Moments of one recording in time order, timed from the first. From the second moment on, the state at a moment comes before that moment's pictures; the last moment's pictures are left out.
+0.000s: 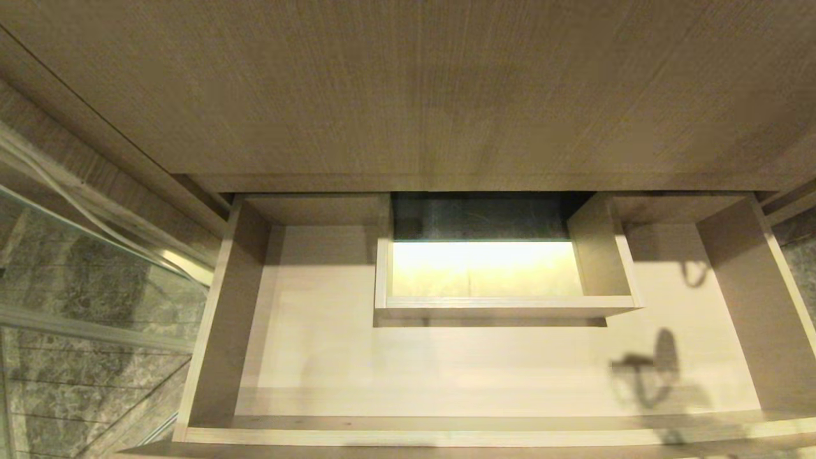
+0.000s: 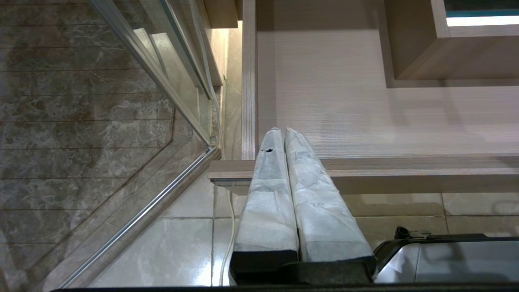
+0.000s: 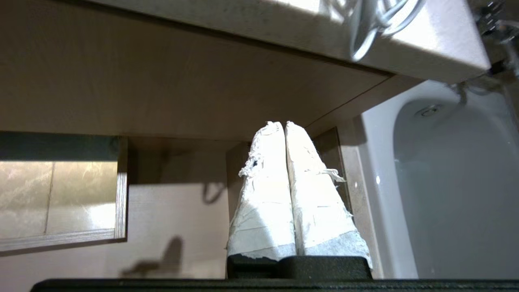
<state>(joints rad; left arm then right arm) 0.00 0.00 0.00 0.00 0.00 0.00 -0.17 0.94 -1.70 0.60 -0.19 -0.34</state>
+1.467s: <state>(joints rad) 0.00 0.00 0.00 0.00 0.00 0.00 -0.17 0.96 -1.67 0.54 -0.19 -0.34</state>
